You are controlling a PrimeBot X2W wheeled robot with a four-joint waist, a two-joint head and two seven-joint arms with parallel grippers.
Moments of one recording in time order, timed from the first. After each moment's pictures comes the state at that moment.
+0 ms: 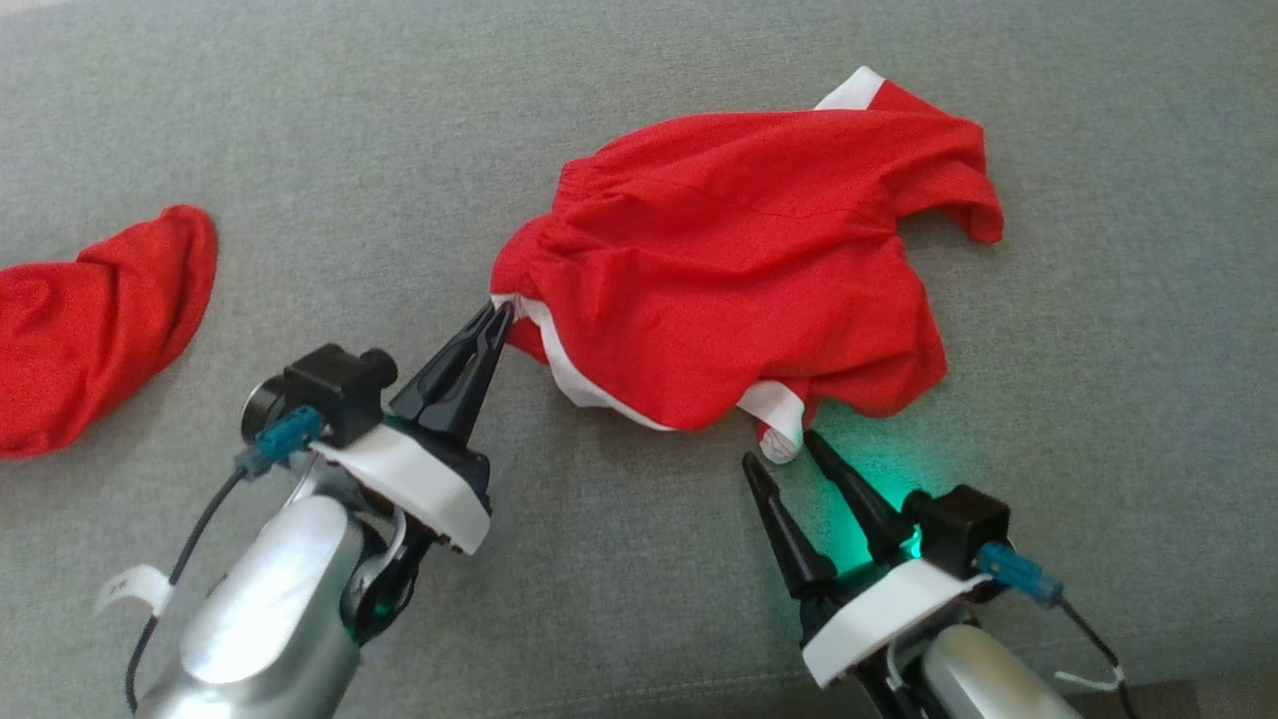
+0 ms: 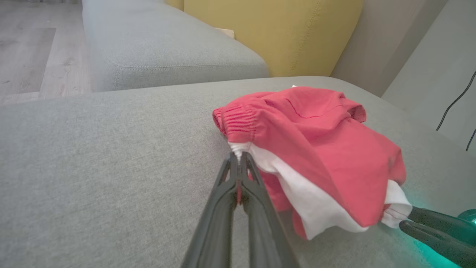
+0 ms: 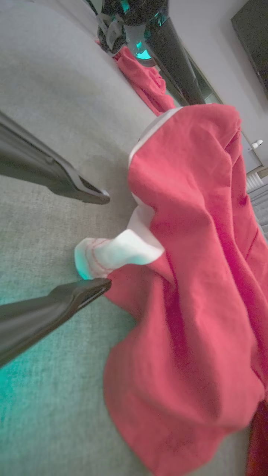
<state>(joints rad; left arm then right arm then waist) -0.41 0.28 -0.59 0.35 -0.48 -0.12 -0.25 -0.18 -0.11 0.54 0.41 0.46 0.12 -0.26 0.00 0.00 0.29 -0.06</state>
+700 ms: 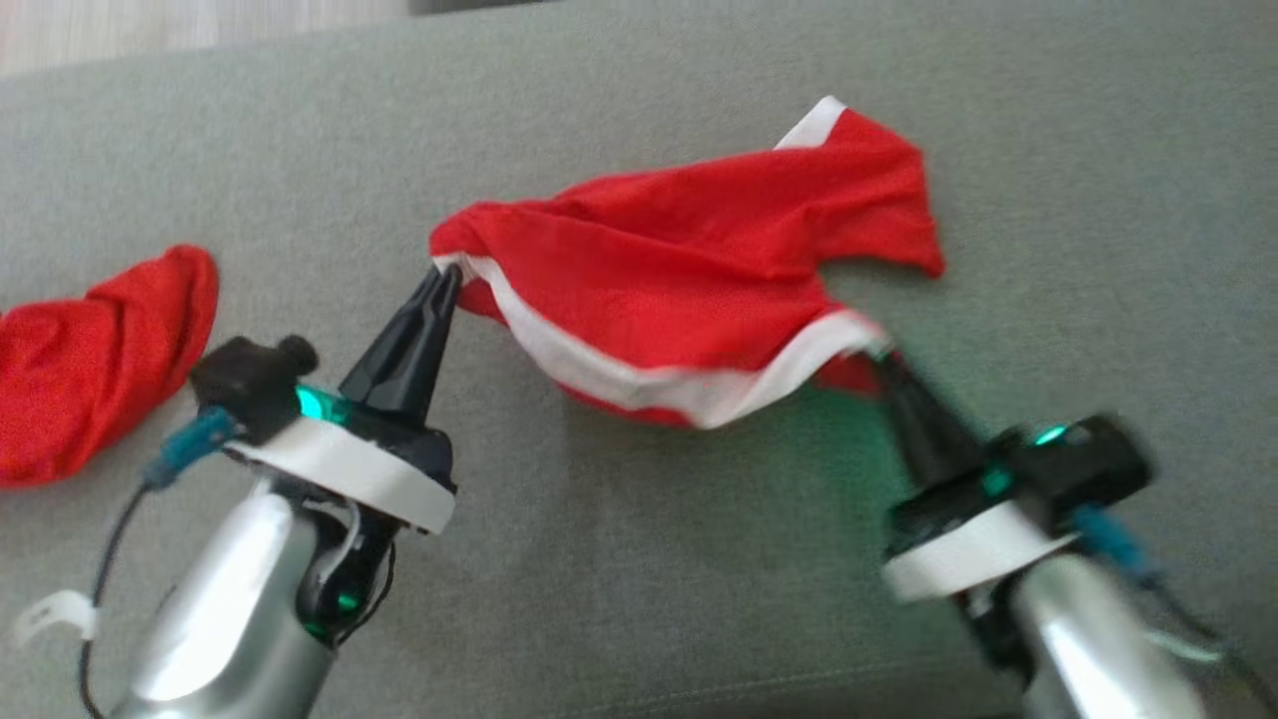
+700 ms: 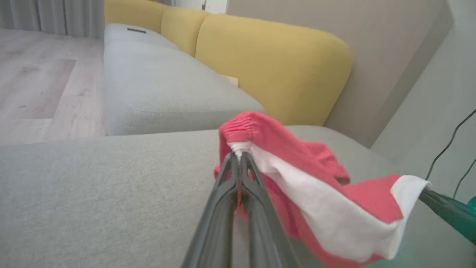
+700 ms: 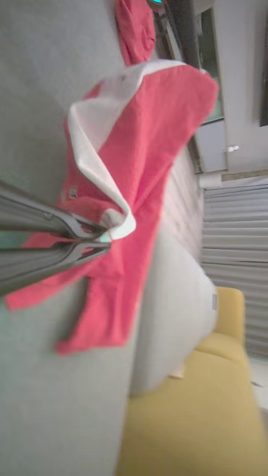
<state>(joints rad) -0.34 0.28 -0.47 0.23 -0.54 -0.13 -0.25 -0.17 -0.14 0.33 0.22 0.09 0.12 -0.26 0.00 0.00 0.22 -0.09</state>
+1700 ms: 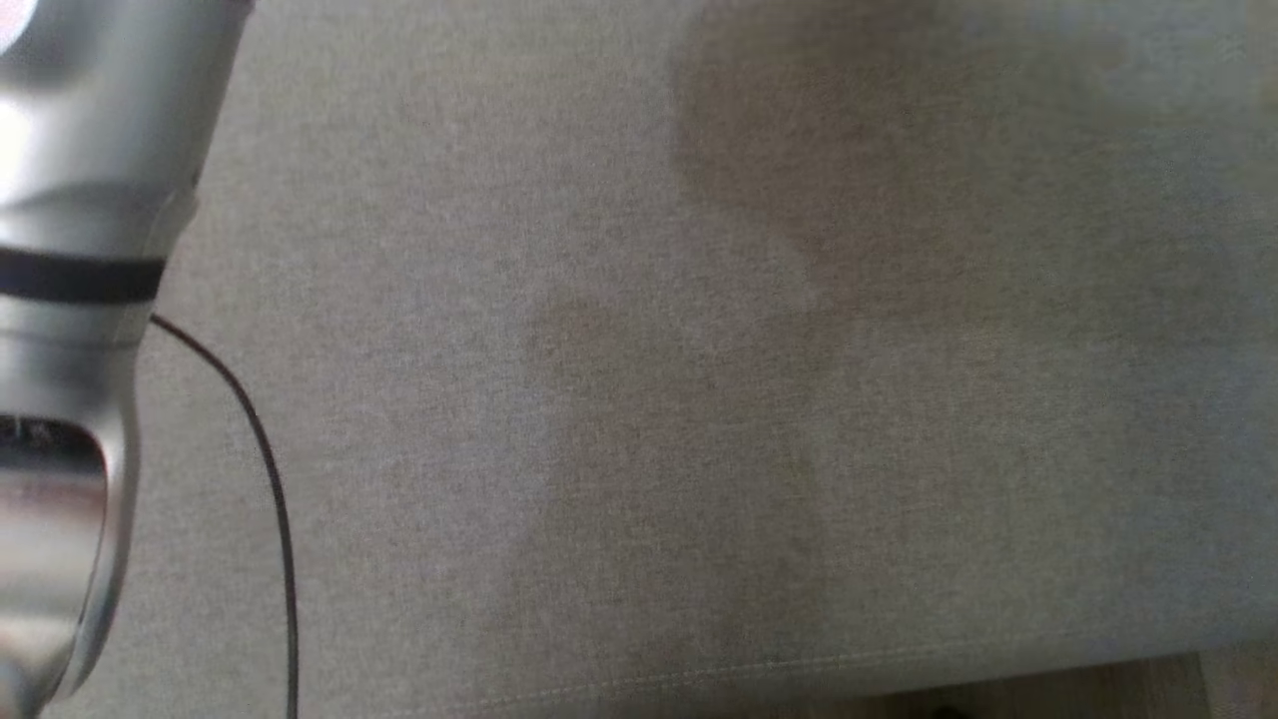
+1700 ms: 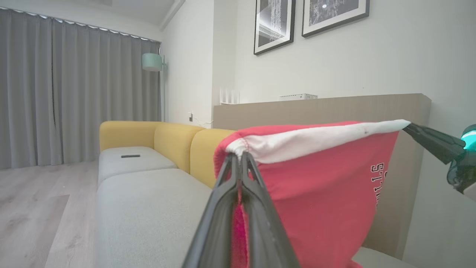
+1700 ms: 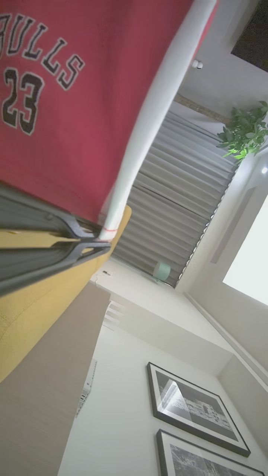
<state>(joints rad) -1.38 0.22 -0.60 0.55 -0.67 -0.13 -0.22 -1.41 -0.52 0.35 0.68 0.14 0.12 -0.25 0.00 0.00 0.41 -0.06</state>
